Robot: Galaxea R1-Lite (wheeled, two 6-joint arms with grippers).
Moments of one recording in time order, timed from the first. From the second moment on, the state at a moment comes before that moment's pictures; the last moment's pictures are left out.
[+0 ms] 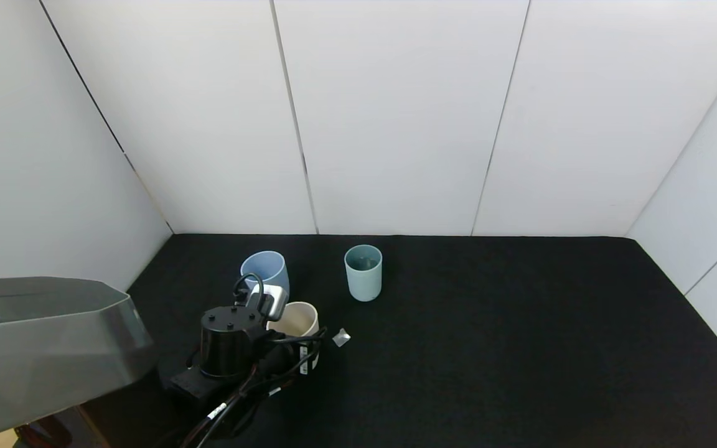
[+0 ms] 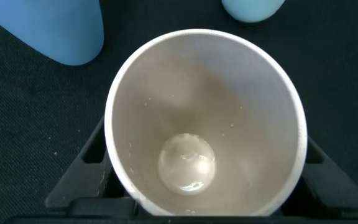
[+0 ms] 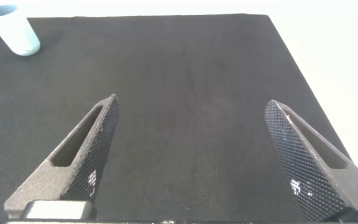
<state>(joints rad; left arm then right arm) -0.46 2.11 -0.45 -1.28 0.20 -0.12 0.00 0.00 0.00 0.00 -0.02 0.06</state>
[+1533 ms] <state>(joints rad) -0.47 1.79 -0.40 -1.15 0.19 -0.04 0.00 0.00 0.00 0.00 -0.02 0.06</state>
